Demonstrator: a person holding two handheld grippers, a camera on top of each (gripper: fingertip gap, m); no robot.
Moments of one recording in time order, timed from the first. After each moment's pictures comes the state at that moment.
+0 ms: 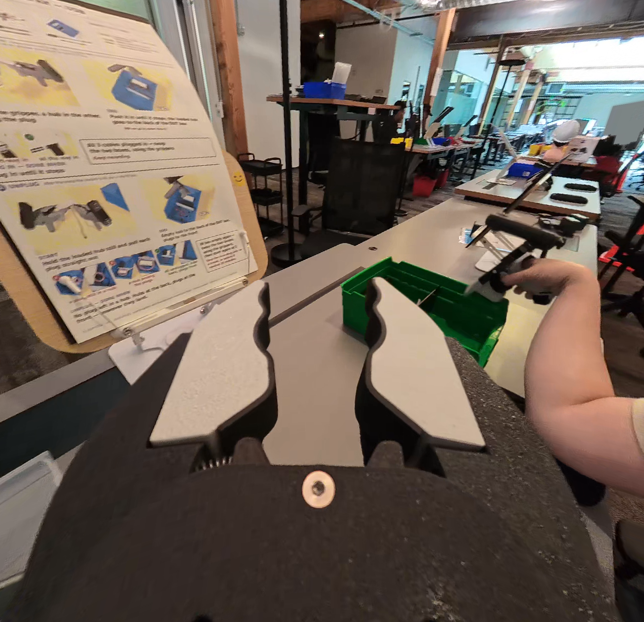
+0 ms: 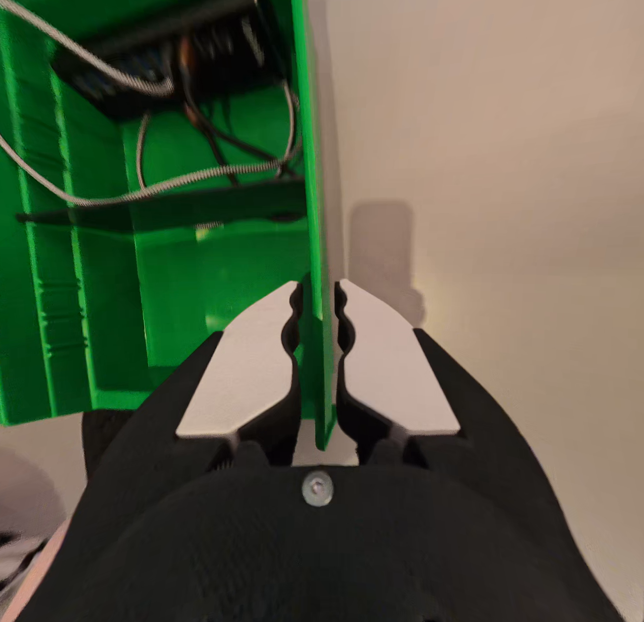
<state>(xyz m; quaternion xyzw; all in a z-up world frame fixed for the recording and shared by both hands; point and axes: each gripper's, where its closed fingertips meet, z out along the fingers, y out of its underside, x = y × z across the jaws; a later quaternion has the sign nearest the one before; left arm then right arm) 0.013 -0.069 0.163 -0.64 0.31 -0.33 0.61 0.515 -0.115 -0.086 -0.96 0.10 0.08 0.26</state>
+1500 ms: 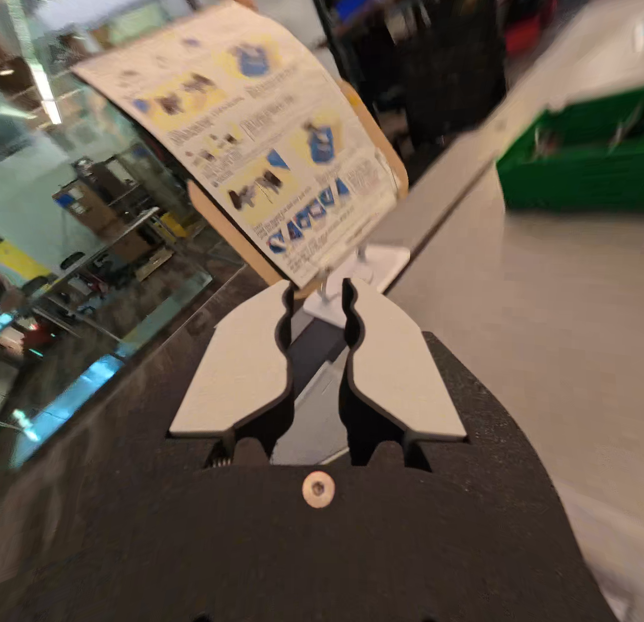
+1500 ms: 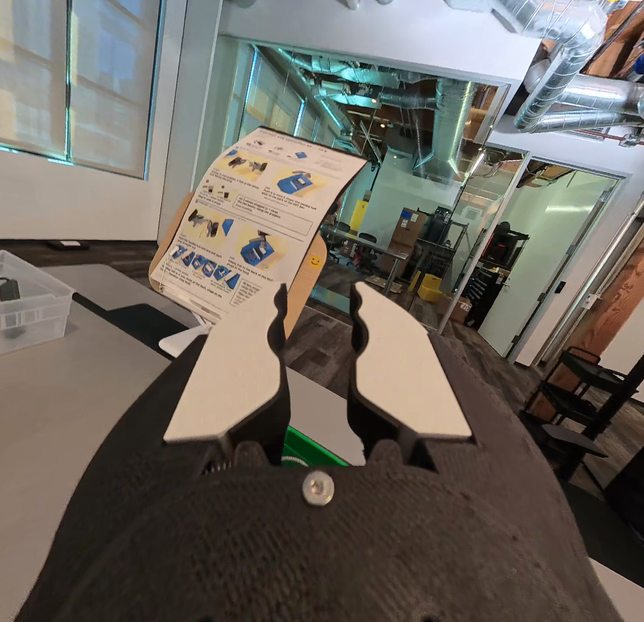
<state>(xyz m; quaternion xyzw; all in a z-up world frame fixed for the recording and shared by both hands) -0.141 0.031 0.121 -0.60 0.45 -0.10 0.65 0.342 -0.041 0.191 -0.58 -0.22 0.03 0.79</state>
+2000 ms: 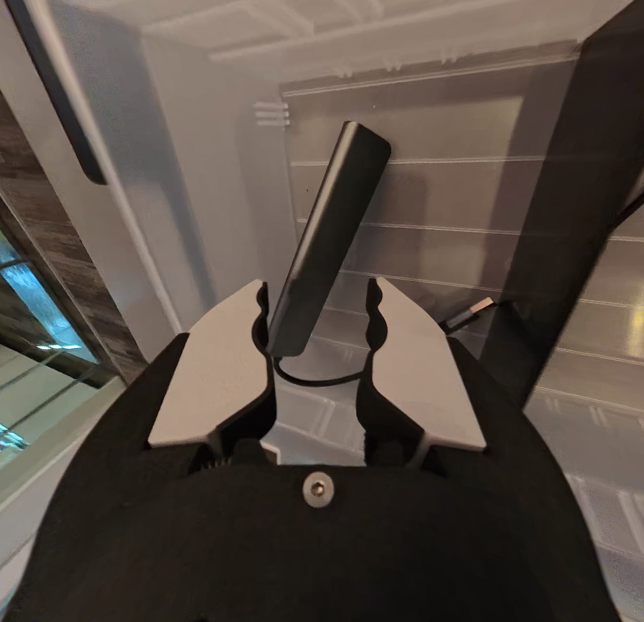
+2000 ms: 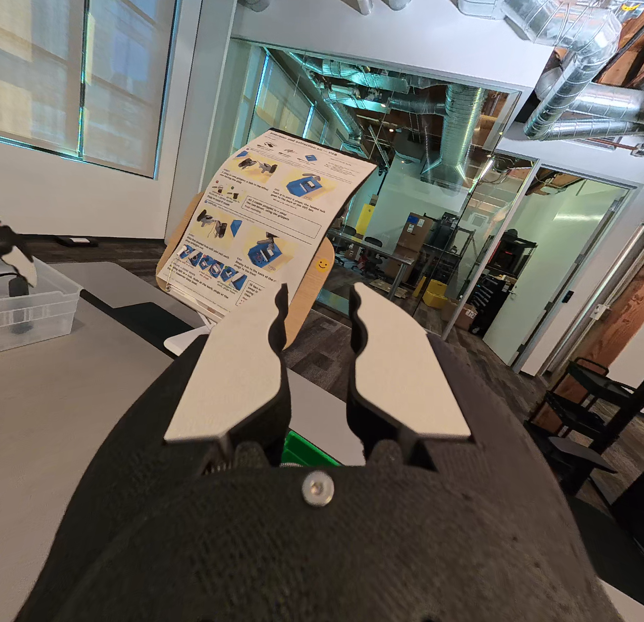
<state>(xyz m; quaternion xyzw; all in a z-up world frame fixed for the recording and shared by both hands) -0.244 0.105 -0.107 -0.65 0.73 0.14 0.14 0.332 -0.040 0.189 -0.57 -0.23 0.03 0.79</state>
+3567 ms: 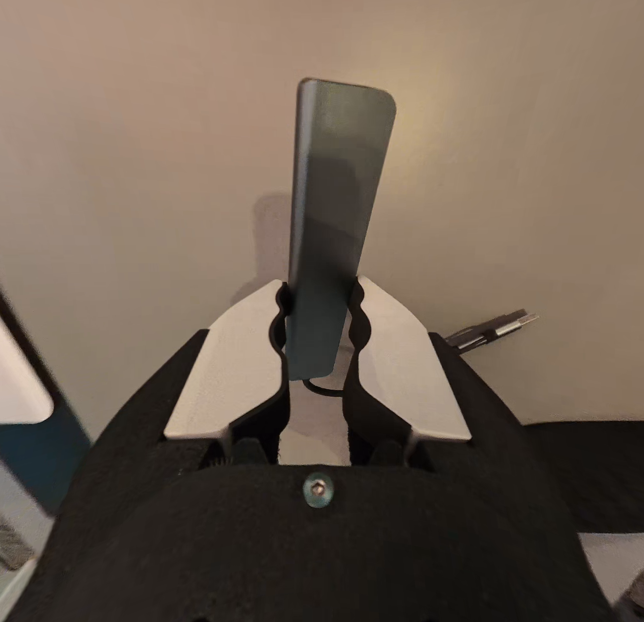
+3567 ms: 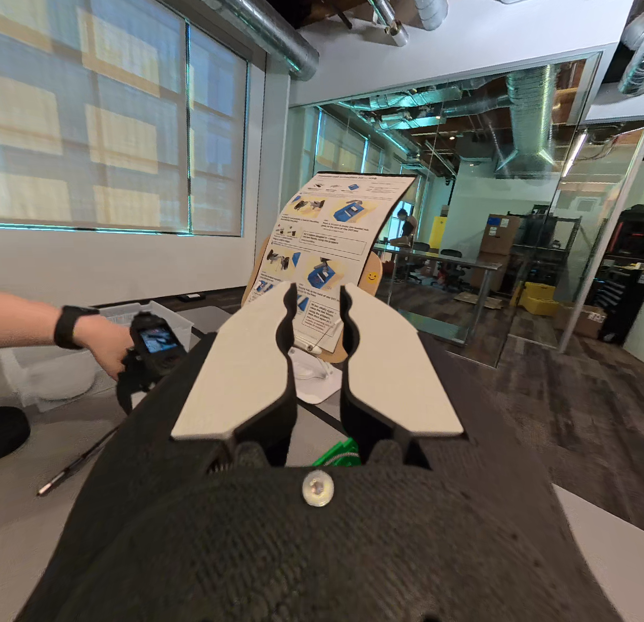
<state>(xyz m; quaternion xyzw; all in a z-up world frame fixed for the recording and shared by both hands) 0.079 -0.031 -0.125 -0.64 0.76 -0.03 0.07 0.358 -0.083 0.193 -0.55 -0.22 0.20 0.78</state>
